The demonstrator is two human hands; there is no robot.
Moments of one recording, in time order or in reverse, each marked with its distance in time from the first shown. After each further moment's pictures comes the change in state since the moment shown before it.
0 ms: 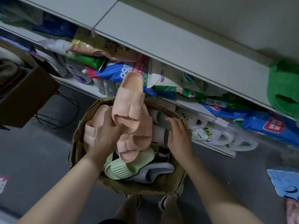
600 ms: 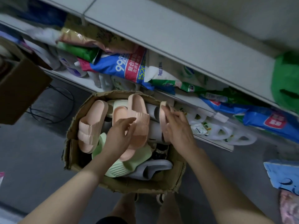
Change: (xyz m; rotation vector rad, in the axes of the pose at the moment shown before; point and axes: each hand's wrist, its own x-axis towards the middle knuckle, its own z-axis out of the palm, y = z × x) left_hand -0.019 -0.010 0.022 0.702 -0.168 0.252; right_hand 0.026 0.006 -0.014 -0.202 -0.075 -0.165
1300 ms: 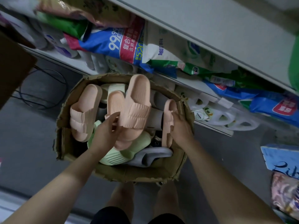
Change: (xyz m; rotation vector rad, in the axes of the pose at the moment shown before) left_hand -0.006 -0.067 0.018 -0.047 -0.086 -0.117; right_hand -0.016 0.054 0.079 0.053 -0.374 0.481
